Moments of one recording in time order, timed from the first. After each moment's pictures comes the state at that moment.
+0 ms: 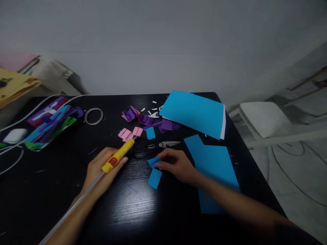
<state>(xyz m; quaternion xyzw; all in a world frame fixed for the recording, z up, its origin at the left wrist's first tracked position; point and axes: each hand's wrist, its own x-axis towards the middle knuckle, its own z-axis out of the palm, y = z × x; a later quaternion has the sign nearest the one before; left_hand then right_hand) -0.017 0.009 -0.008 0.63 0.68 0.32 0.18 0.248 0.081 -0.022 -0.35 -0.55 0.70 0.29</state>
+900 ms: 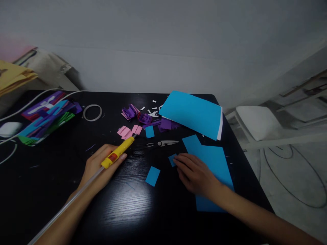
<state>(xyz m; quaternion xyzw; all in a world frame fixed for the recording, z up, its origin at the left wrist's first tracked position) -0.016 0.013 -0.008 0.63 0.68 0.33 0.17 0.321 0.060 -0.020 -0.28 -0.93 0.07 0.20</state>
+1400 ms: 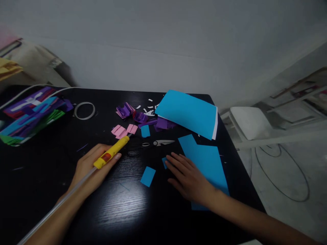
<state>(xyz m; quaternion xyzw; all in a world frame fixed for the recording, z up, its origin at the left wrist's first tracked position) -0.016 0.010 -0.009 0.60 0.71 0.30 0.19 0.322 0.045 -0.023 -0.28 -0.95 0.10 0.11</state>
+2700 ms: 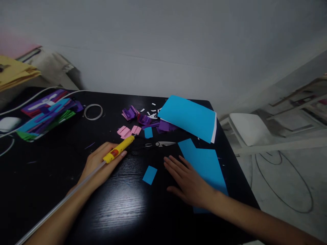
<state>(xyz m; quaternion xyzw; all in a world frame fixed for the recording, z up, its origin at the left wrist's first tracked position) -0.017 0.012 -0.014 0.61 0.70 0.31 0.19 0.321 0.045 -0.013 -0.26 -0.96 0.13 0.00</state>
